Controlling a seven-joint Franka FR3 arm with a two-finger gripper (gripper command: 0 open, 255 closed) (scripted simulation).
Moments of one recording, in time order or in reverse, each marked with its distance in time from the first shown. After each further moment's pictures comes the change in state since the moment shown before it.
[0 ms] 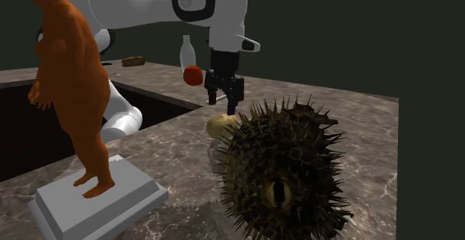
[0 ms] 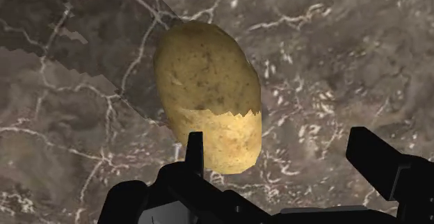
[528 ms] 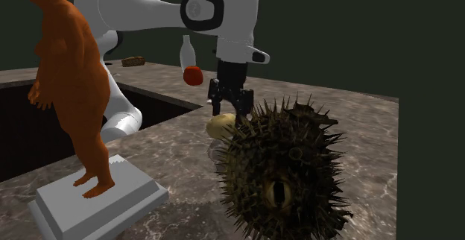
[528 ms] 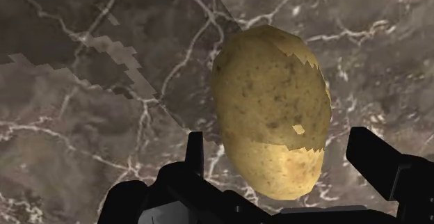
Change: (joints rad) arm 0.008 0.080 -0.067 0.018 -0.008 0.051 -0.146
